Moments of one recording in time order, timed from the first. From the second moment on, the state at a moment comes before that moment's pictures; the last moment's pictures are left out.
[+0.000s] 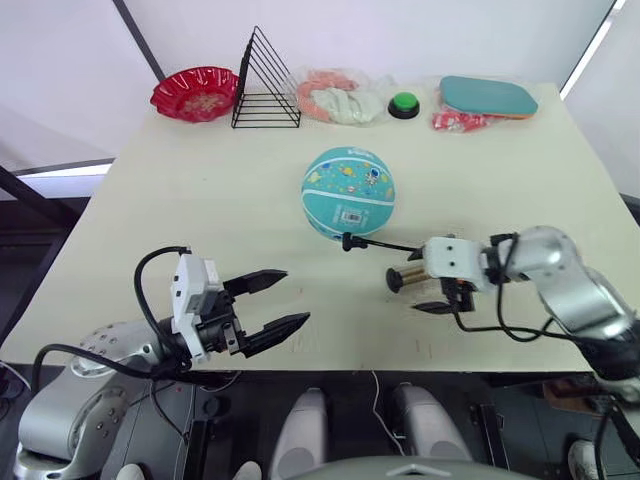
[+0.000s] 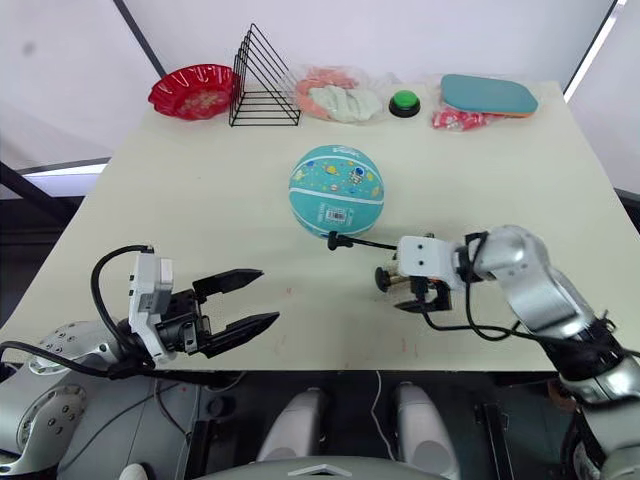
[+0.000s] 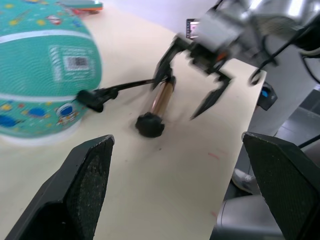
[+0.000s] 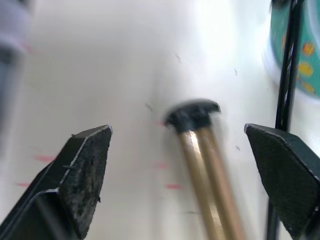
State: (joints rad) left arm 0.19 0.75 0.31 -0.57 -0.77 0.54 -0.94; right arm -0.44 -0.75 0.27 -0.35 0.05 0.48 1.23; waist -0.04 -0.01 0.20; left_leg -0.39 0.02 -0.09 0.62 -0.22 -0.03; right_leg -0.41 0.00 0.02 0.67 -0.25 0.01
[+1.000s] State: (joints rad) left arm -0.60 0.65 0.05 0.17 -0.45 0.35 -0.98; right arm 0.04 -0.70 -0.11 -0.83 0.33 0.50 0.80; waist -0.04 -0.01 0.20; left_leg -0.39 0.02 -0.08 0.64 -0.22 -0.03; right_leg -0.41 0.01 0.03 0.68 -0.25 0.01
